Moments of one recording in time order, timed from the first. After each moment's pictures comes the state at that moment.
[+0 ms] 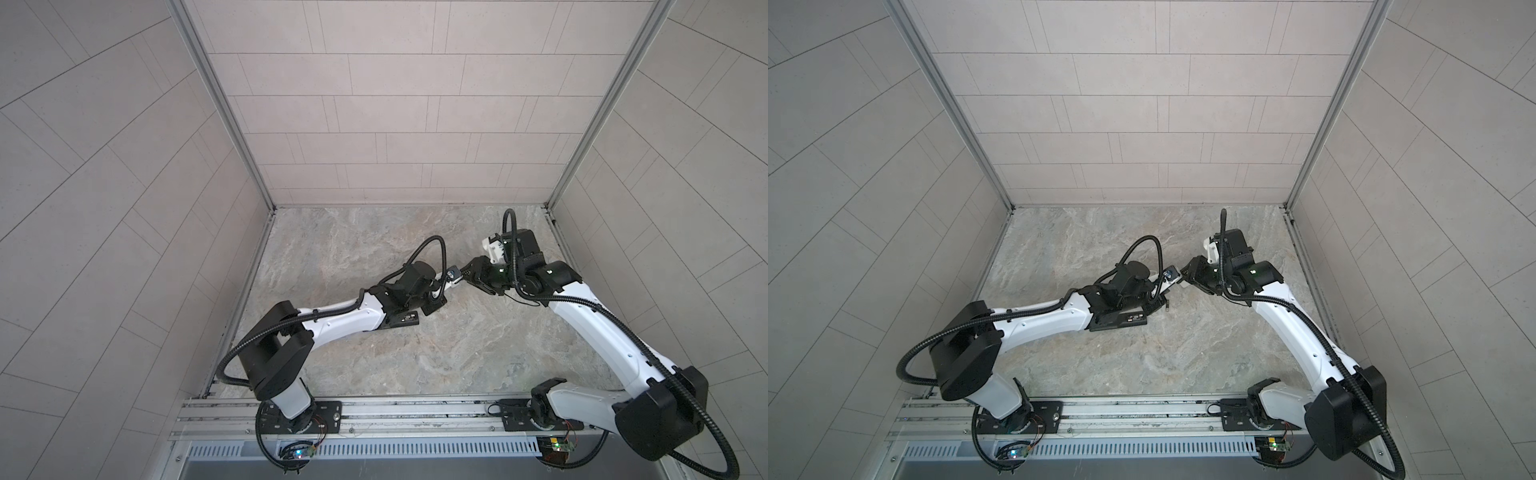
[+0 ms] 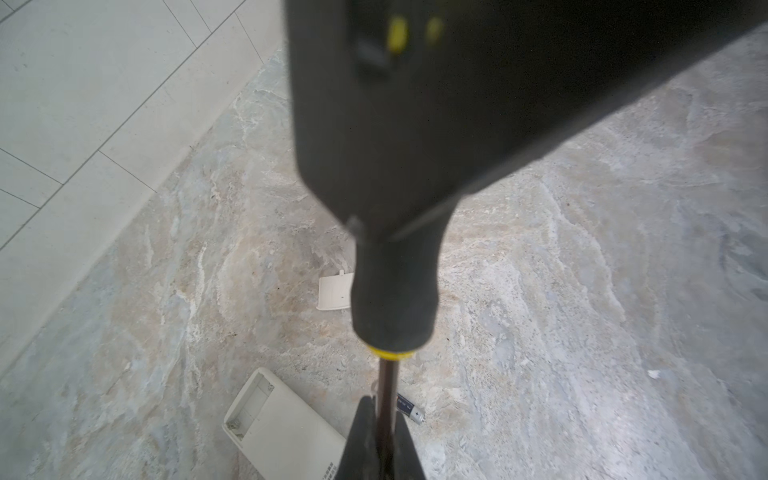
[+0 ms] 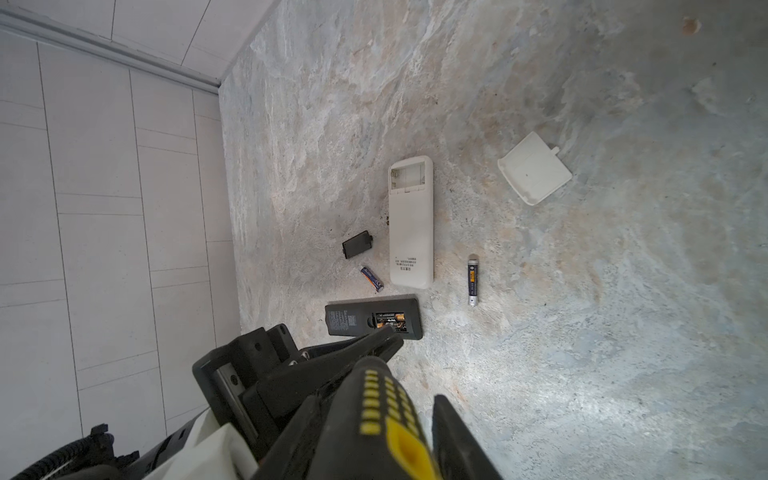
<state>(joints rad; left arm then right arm) -0.90 1.62 1.02 0.00 0.03 0.30 0.31 1.20 1.08 -0.70 -0.44 0.74</state>
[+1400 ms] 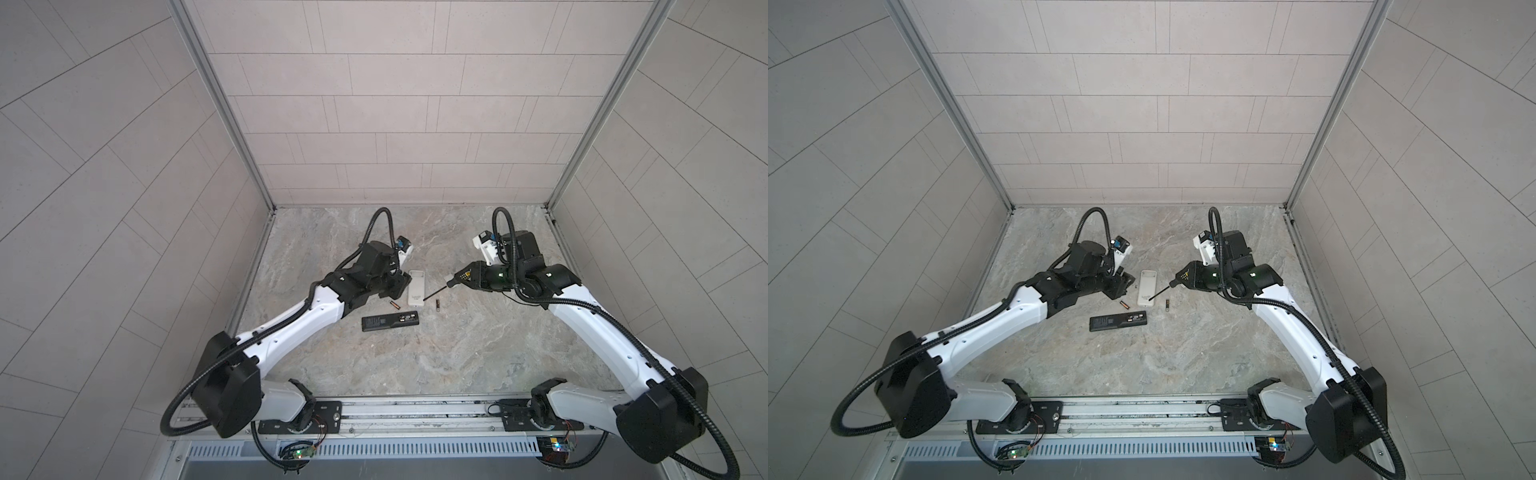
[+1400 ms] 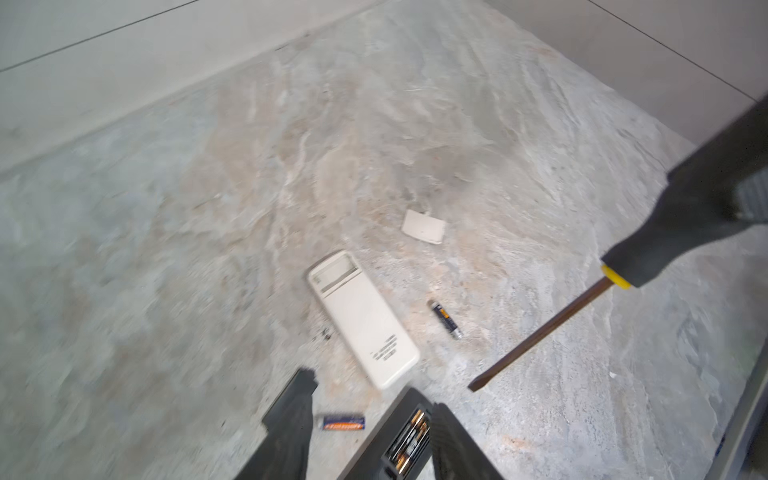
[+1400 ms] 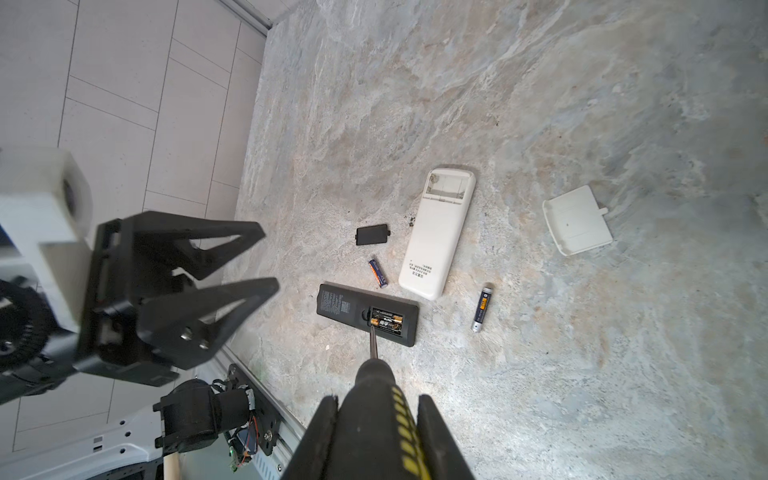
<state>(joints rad) -0.64 1.31 0.99 -0.36 0.06 -0.09 0.33 1.19 1.02 -0.60 -0.50 0.49</state>
